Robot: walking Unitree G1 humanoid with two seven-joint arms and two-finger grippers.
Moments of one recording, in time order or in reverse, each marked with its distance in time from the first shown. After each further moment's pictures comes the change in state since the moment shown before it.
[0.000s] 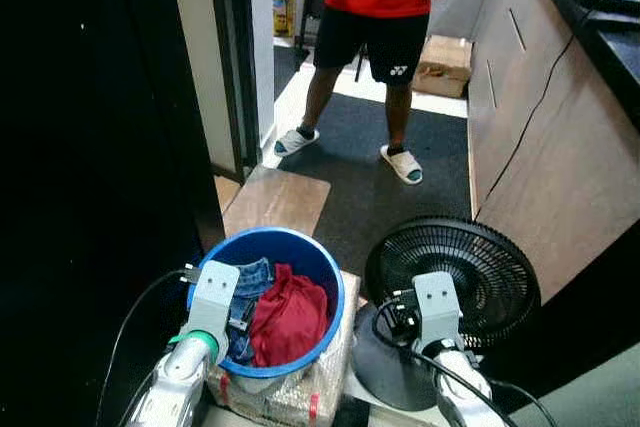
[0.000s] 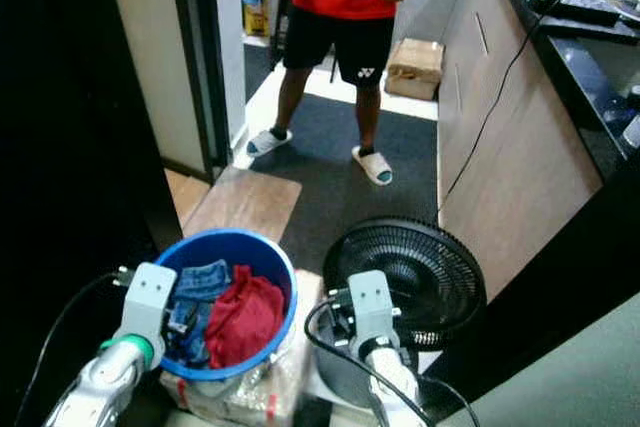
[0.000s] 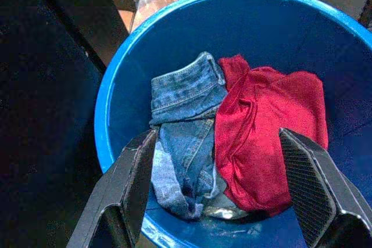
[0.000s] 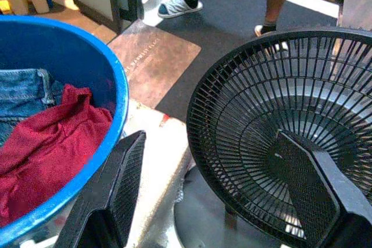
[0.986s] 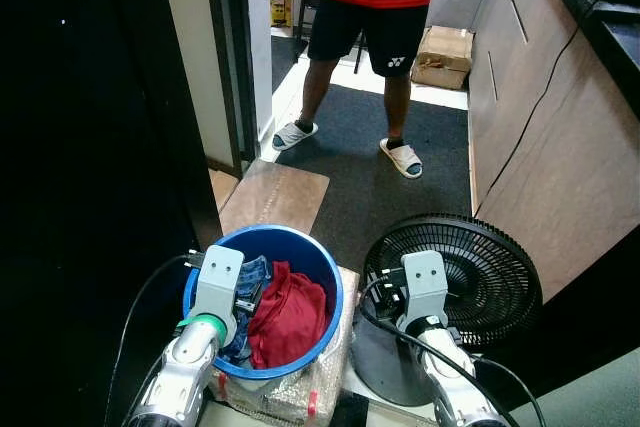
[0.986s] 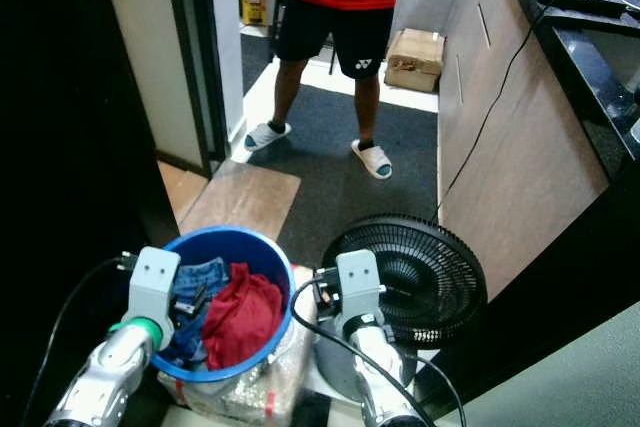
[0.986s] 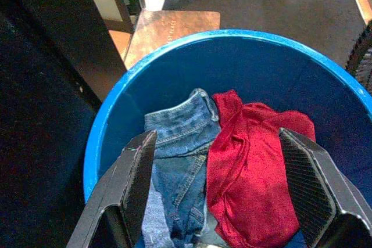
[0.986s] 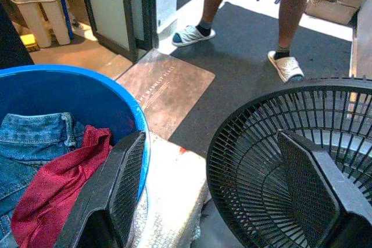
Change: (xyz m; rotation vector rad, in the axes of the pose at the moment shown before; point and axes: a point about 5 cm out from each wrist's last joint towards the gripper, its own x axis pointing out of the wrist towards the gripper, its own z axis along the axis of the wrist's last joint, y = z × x) left arm 0.011 -0.003 0.022 -0.046 -0.086 0.006; right arm 0.015 0.014 0.029 0.034 -0.108 0.038
